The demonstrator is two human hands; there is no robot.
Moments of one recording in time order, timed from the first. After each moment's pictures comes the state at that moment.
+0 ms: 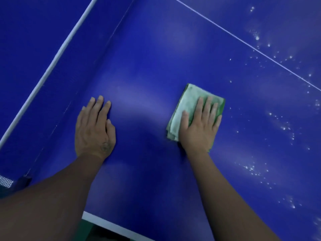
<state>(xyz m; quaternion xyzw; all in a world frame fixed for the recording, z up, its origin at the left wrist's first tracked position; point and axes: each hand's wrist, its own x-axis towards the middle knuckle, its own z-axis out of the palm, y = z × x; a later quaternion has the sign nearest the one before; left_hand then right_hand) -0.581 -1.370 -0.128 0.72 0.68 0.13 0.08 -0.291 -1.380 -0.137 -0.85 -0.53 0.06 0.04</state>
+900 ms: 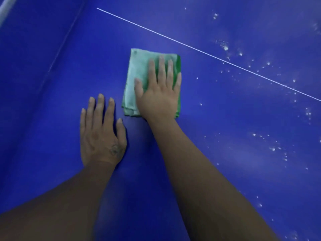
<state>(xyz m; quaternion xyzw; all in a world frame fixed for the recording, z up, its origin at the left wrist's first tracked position) -0.418 -1.255 -0.146 0.74 0.65 0.16 0.03 -0.257 -1.177 -0.146 -0.81 -0.58 0.02 0.09</state>
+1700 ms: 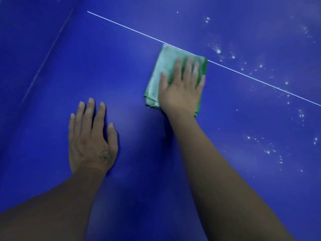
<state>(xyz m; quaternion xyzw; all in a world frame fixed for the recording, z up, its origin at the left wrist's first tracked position) -0.416 -1.255 -0.145 0.73 0.66 0.15 0.06 -0.183 -1.169 -0.140 -0.86 -0.50 0.05 0.06</state>
